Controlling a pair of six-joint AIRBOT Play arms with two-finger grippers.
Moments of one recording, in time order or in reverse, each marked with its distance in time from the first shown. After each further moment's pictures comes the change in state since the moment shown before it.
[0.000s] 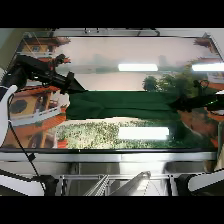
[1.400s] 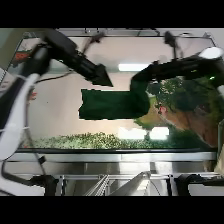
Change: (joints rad) left arm -0.203 0.083 0.276 0.024 0.144 0.033; right arm 0.608 0.233 0.249 0.332 0.013 0.137
